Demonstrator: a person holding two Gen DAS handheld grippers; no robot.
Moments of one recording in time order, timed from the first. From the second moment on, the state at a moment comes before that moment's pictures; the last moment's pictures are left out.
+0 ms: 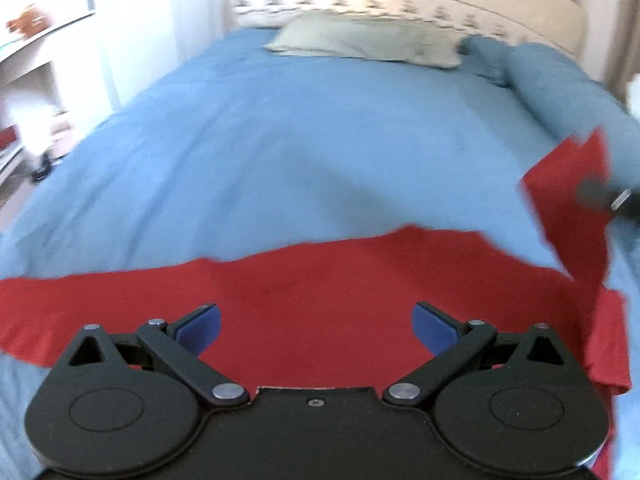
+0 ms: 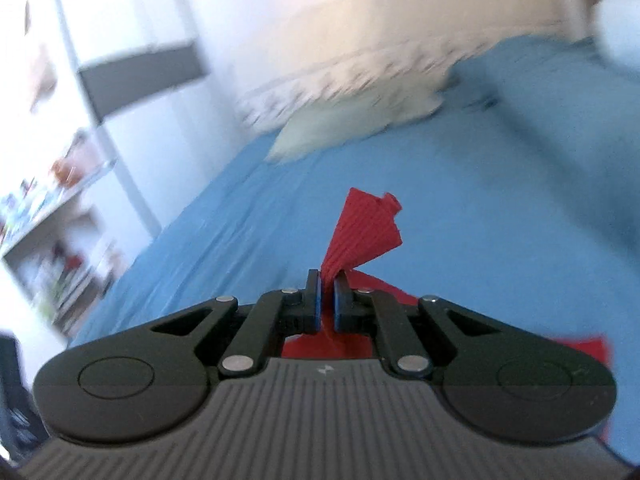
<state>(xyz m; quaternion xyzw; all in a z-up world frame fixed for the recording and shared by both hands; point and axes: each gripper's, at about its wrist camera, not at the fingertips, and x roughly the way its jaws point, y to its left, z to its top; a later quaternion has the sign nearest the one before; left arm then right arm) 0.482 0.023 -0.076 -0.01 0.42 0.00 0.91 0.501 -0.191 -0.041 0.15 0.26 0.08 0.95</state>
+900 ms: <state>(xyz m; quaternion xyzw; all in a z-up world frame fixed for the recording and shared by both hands) 0.505 0.034 -0.152 -0.12 0.48 -0.10 0.86 0.422 -0.121 -0.149 -0.03 0.37 0.10 0.92</state>
